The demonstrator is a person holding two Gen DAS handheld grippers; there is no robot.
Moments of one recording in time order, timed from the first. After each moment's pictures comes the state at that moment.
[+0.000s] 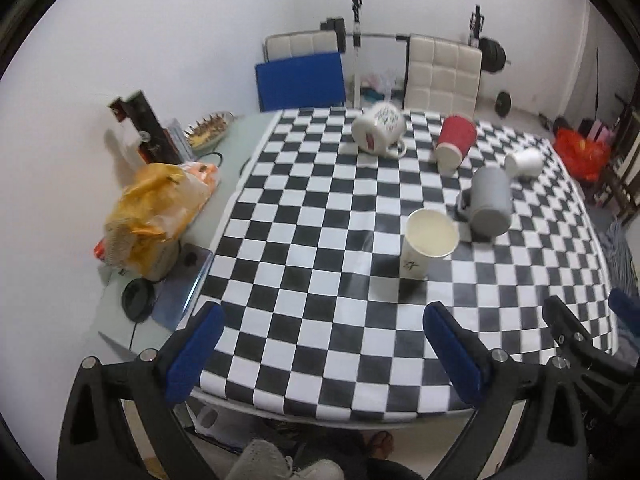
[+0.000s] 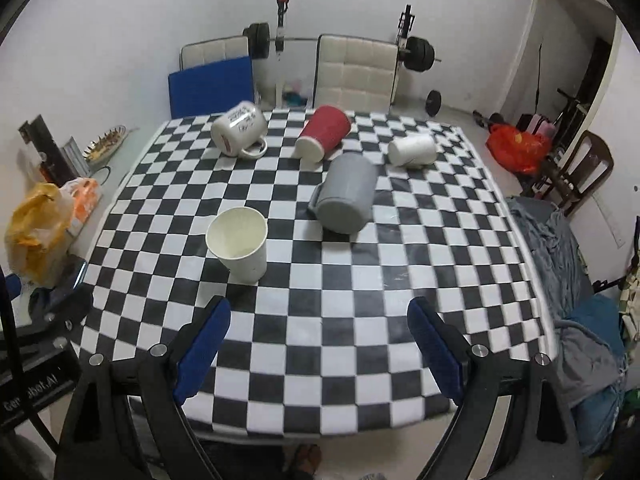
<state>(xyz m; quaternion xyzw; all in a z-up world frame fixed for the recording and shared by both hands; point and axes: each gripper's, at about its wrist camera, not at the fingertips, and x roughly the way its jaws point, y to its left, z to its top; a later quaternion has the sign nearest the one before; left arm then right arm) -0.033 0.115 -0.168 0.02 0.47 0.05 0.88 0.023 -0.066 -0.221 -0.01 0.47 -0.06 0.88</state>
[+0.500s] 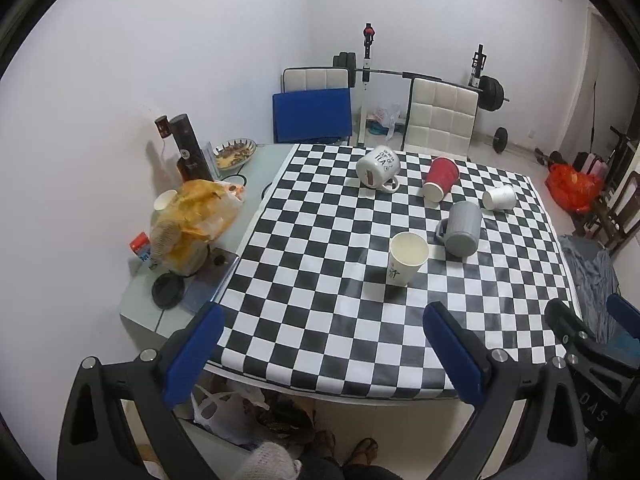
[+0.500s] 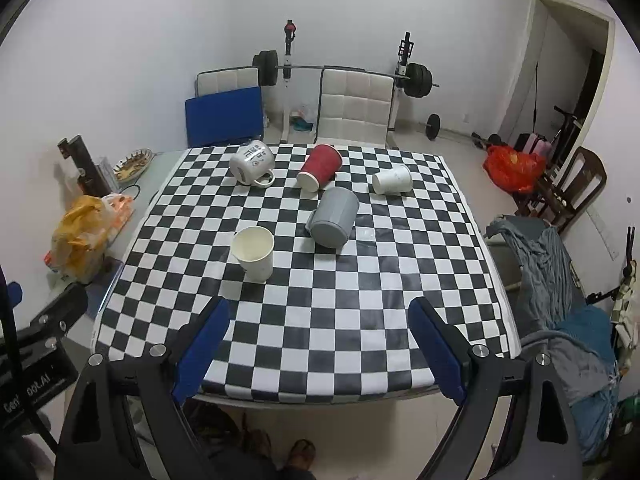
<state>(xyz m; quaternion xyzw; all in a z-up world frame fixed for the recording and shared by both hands) -0.099 0.122 -0.097 0.00 0.43 0.06 0.90 -0.054 -0.070 -0.122 -0.01 0.44 -0.05 0.90</state>
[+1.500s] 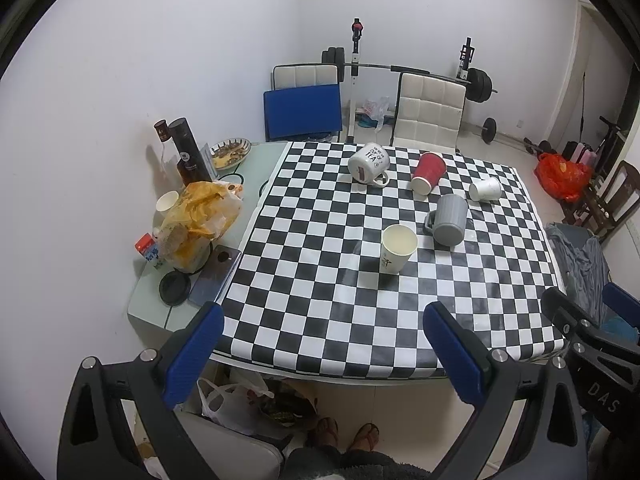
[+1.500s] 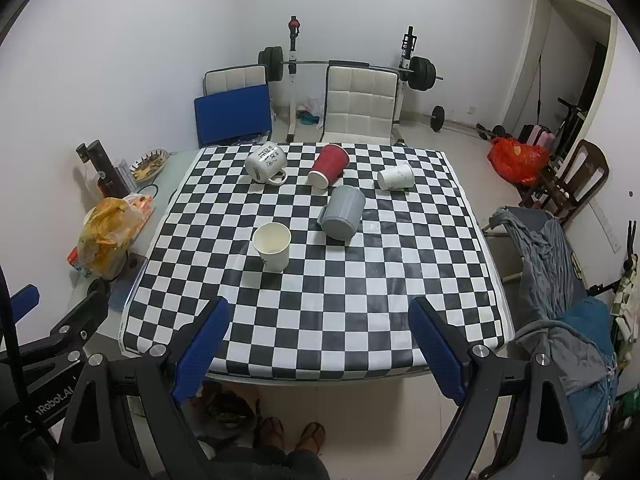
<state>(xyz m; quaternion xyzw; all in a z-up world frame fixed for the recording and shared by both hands) -0.121 0.126 -0.072 0.00 0.44 0.04 0.90 -0.079 -0.061 -0.070 0.00 0.46 -0.04 0.89</state>
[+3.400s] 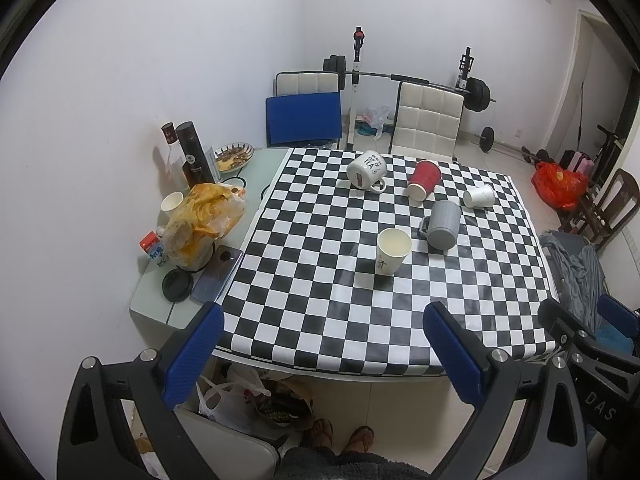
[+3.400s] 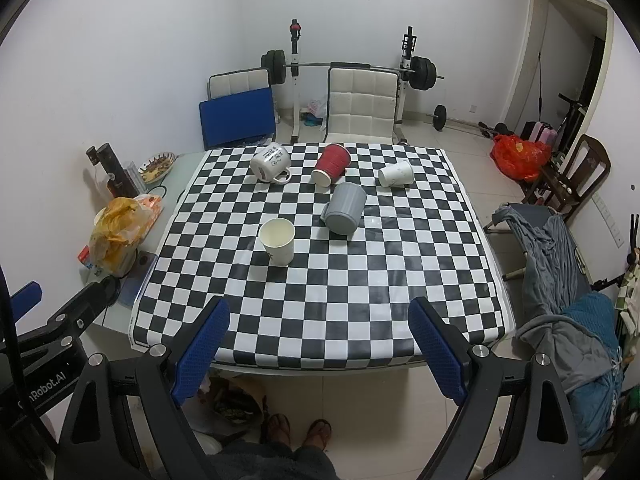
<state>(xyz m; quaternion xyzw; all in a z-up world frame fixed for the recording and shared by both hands) -0.128 0.125 -0.066 -0.01 0.44 0.04 0.90 -0.094 -0.060 -0.071 0.01 0.45 -0.04 0.89</state>
